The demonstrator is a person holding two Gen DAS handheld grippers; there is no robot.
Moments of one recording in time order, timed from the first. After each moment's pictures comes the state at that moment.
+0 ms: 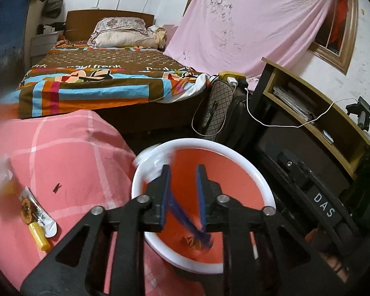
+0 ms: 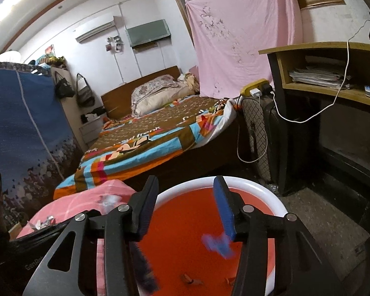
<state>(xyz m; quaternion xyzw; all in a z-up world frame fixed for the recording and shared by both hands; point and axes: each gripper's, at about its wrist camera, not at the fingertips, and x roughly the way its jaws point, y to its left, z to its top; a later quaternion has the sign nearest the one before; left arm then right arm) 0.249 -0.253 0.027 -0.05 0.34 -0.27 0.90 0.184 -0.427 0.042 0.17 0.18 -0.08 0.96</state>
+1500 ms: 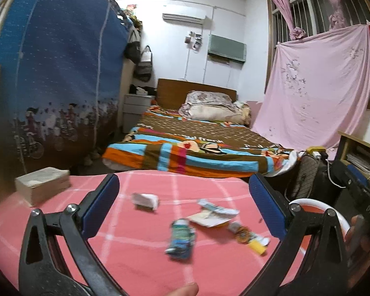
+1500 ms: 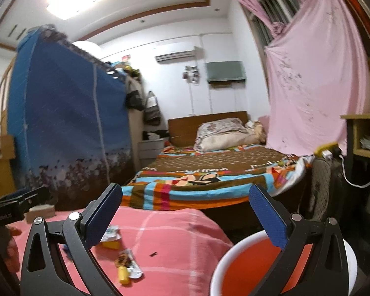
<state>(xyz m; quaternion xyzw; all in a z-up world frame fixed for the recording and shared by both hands) 0.192 -0.018 0.050 -0.07 0.13 -0.02 0.99 0.189 -0.283 0.073 0.04 0.04 0.09 0.99</state>
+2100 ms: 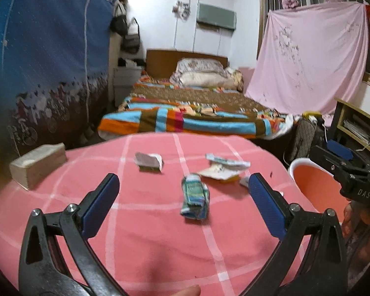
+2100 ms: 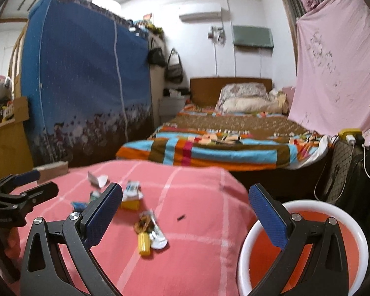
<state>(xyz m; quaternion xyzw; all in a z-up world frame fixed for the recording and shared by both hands) 0.205 -0.013 0.014 -0.03 0.23 -0.06 0.97 0.212 -0.246 0.042 -0.01 0.17 0.15 0.97</state>
